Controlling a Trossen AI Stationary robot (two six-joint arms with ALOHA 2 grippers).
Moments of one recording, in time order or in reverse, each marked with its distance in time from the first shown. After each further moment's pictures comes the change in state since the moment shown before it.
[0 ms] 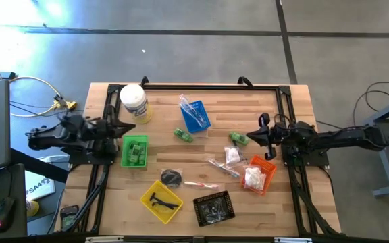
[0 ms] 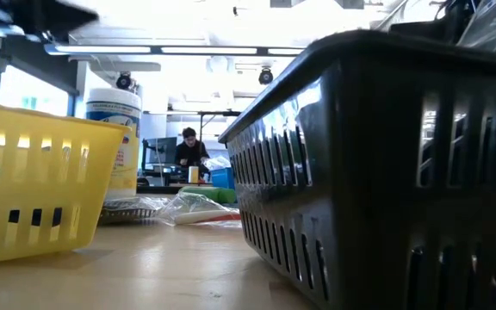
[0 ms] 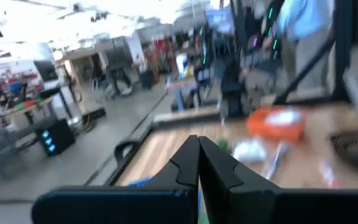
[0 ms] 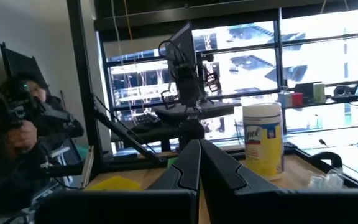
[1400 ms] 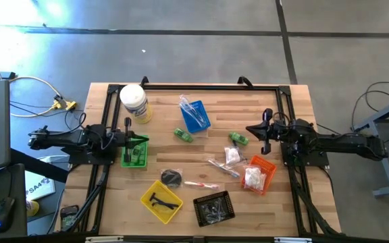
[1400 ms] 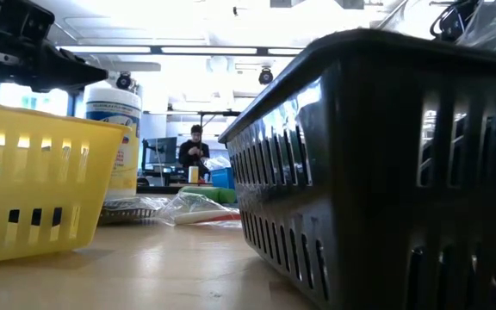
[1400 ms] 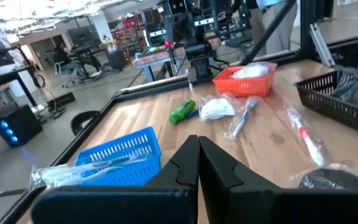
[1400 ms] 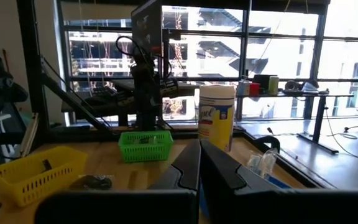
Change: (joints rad) left arm 0.000 0.005 -0.273 0.161 0.111 -0.011; right arm -0.139 -0.089 0.000 -0.198 -0.003 -0.136
